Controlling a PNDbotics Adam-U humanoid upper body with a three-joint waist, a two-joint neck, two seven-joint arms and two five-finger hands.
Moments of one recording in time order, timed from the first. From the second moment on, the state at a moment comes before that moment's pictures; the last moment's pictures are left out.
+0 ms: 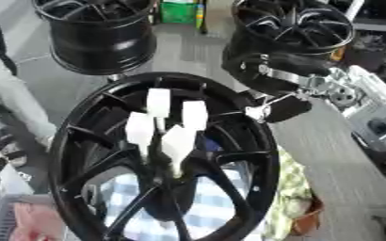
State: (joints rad) left arm -0.07 0.20 0.00 -1.59 0.08 -0.05 0.17; right arm -0.61 -0.70 0.40 -1.59 0.39 -0.24 0.46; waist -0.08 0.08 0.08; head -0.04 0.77
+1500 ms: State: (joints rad) left arm -0.07 0.20 -0.01 -1.58 0.07 -0.05 0.15; right arm -0.67 -0.61 0.45 -1.64 0.46 -0.28 0.58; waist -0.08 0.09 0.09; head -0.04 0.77
